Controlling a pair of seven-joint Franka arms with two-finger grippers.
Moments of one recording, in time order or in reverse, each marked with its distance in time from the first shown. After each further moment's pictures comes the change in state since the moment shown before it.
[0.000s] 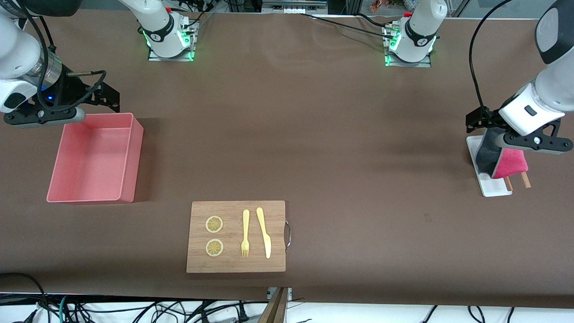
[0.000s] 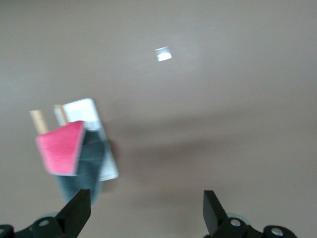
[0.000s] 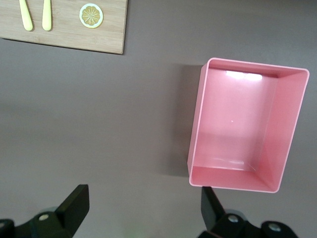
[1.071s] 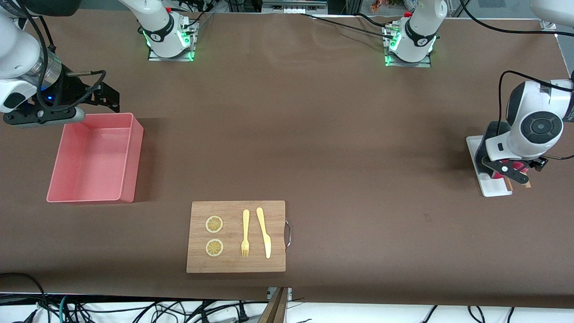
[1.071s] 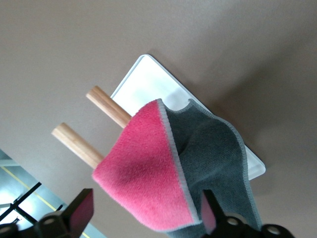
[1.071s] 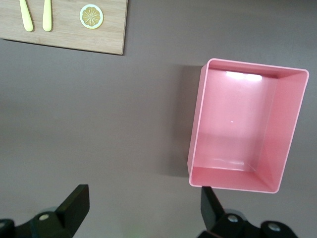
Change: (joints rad) left arm 0.245 0.185 0.013 -0.396 0.496 0.572 0.345; right arm 0.000 0.000 0.000 0.001 0.000 0.001 0.000
